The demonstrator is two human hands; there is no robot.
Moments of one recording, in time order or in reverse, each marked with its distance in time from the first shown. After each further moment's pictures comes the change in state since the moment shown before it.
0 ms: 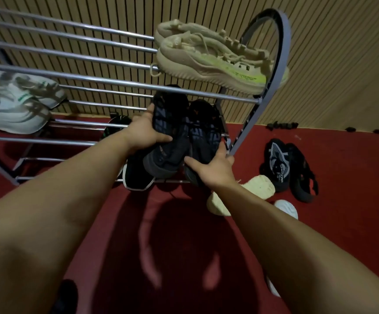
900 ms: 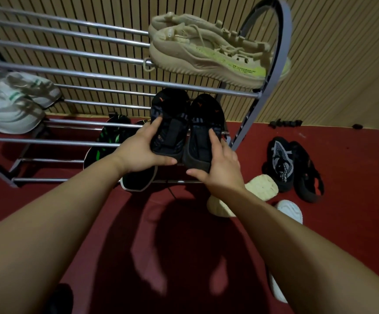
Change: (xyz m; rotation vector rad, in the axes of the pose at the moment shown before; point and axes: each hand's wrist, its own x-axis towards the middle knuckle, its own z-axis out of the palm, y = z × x) left_hand -0.029 -0.020 0.020 0.172 -0.024 0.193; right_hand 0.001 0.018 -0.009 -0.434 0.070 -0.365
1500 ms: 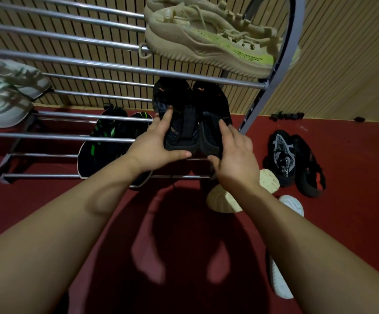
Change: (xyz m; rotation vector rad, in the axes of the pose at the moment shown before) left_hand 0.007 0.019 0.027 0.036 0.037 0.012; right_hand 0.006 0.015 -0.008 -0.223 0.166 -0.077
